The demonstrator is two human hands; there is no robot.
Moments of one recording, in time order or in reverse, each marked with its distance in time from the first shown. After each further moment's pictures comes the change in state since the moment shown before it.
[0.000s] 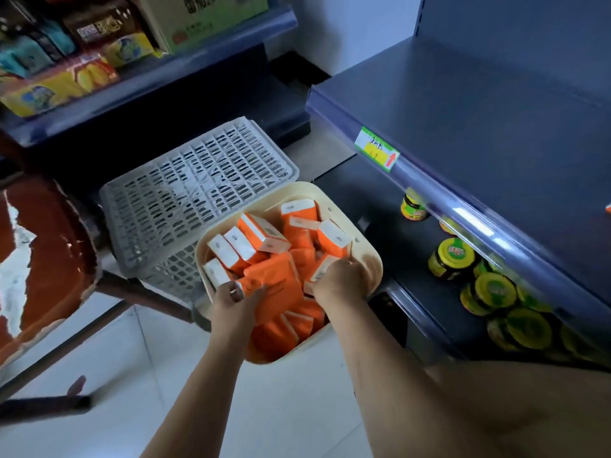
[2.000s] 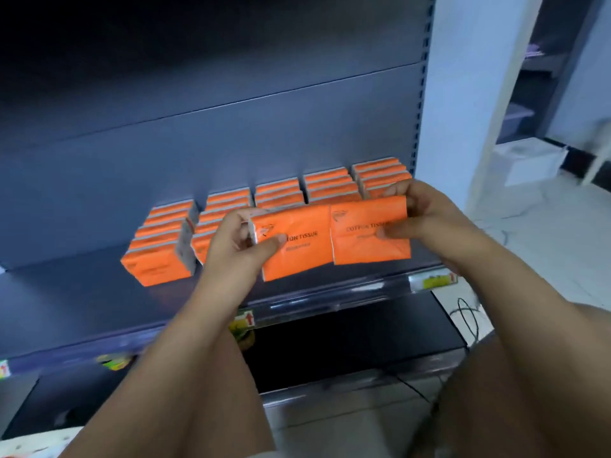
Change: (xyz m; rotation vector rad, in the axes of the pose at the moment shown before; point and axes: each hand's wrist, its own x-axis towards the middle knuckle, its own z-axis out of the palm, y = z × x) left_hand -0.480 0.159 0.230 -0.076 -1.447 0.944; right_hand -0.436 0.411 -0.409 0.874 0.918 -0.314
